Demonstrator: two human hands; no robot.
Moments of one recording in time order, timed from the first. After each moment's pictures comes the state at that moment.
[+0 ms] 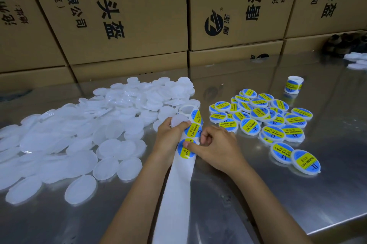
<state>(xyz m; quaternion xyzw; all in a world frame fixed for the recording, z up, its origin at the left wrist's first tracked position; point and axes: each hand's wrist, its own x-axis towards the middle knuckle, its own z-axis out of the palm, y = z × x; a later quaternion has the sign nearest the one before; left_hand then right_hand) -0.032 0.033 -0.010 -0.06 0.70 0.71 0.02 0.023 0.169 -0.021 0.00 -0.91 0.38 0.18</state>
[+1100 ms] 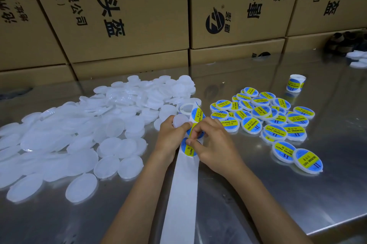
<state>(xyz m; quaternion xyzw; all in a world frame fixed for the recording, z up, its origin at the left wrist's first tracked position) -0.025 0.034 -0.007 -0.03 0.73 0.68 0.01 0.035 0.158 -0.008 0.12 -0.88 0.40 0.22</state>
